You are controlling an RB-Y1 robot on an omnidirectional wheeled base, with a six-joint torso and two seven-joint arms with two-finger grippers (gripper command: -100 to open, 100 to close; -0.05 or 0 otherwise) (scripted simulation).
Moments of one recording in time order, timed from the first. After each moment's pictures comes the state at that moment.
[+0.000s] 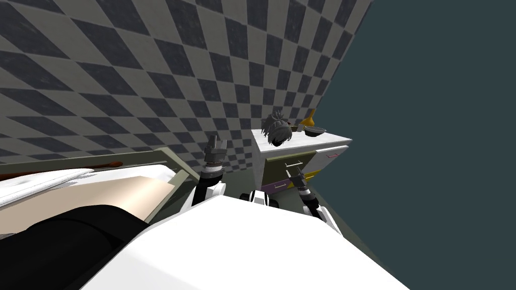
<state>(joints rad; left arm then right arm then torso) 0.53 0.01 -0.02 -2.39 -0.10 -0.56 0.05 0.19 -0.14 -0.30 -1.33 0.69 -1.13 1.89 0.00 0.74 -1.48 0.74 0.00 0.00</state>
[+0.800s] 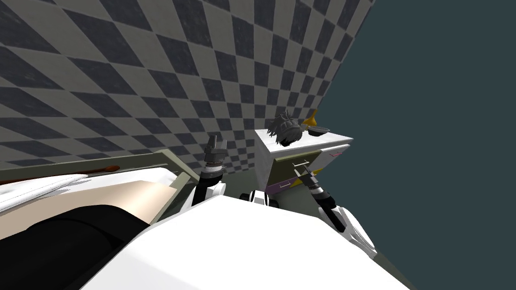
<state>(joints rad) 0.53 0.01 -0.02 -2.39 -0.10 -0.56 0.05 0.22 -0.28 -0.37 -1.47 0.80 -1.00 1.91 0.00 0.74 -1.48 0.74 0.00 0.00</state>
